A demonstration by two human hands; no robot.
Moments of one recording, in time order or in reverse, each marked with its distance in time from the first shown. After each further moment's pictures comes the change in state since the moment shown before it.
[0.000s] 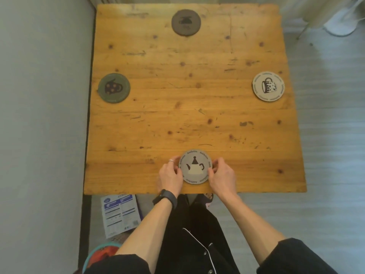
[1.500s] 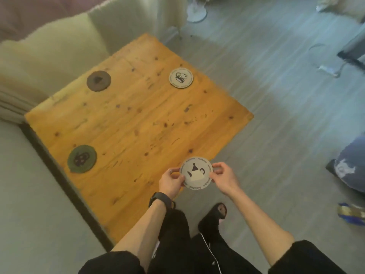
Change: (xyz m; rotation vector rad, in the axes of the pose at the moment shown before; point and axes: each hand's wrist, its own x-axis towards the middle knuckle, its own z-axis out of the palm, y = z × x) left_hand -0.039 0.016 -0.074 0.051 -0.573 0.160; right_hand -0.158 -0.013 -0.001 0.781 0.186 0.525
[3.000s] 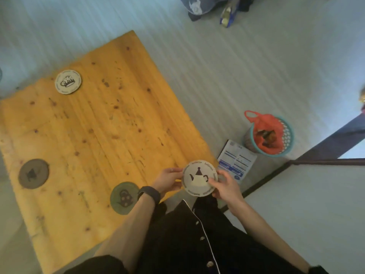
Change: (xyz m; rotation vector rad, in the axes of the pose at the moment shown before) left_hand 0.045 -0.062 -0.292 1.143 -0.909 0.020; right_hand -0.253 -0.113 0.461 1.332 0.749 0.597
